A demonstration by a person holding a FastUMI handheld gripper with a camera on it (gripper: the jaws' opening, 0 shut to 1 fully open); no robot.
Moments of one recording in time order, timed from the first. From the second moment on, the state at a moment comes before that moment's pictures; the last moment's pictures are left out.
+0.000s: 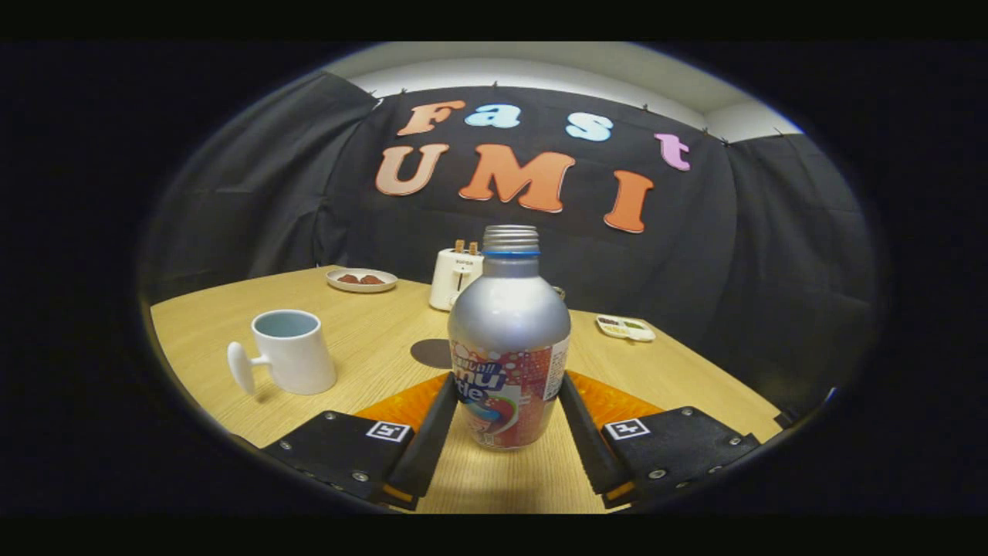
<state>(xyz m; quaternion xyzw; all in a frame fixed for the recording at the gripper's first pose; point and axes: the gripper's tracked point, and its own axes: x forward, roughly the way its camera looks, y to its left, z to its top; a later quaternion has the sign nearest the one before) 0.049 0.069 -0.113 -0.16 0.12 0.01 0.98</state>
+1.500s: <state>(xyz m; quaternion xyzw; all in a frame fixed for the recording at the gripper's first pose) 0.077 0.152 -0.097 -0.60 0.05 0.06 0.80</state>
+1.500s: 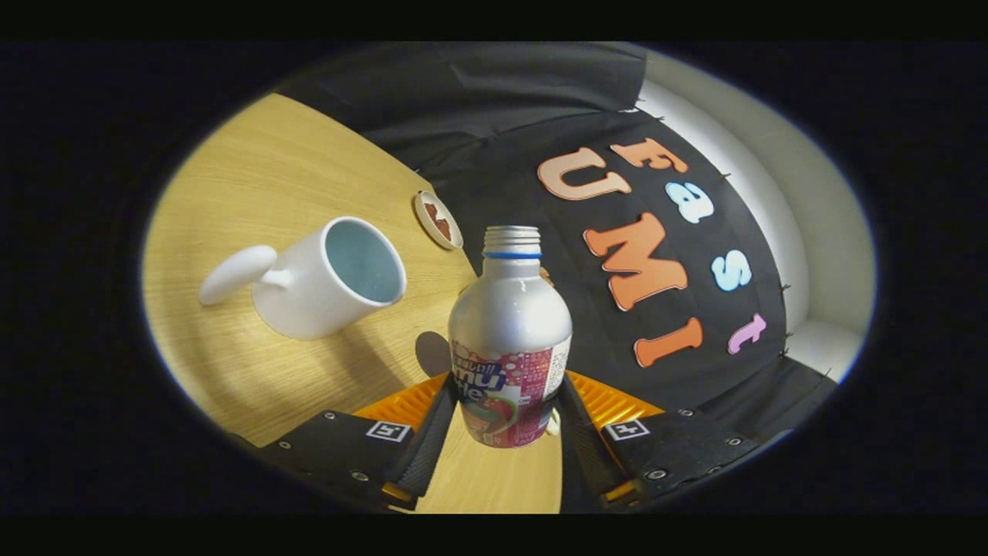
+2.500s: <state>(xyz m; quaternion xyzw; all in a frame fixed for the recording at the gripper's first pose) 0.084 0.154 -0.094 -0.74 0.02 0.06 0.67</state>
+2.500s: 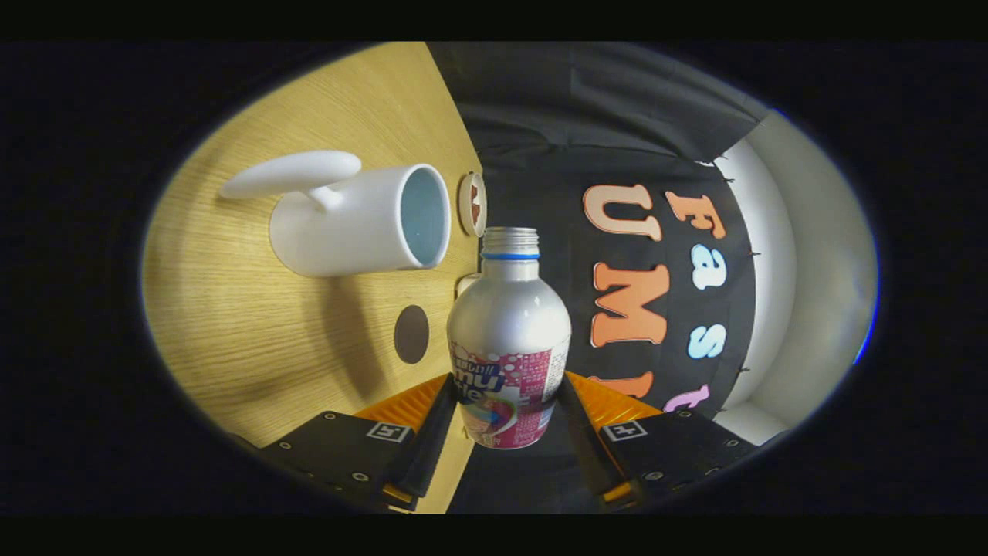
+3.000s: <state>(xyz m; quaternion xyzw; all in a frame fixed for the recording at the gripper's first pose) 0.089 0.155 -0.093 -0.78 0.00 0.06 0.62</state>
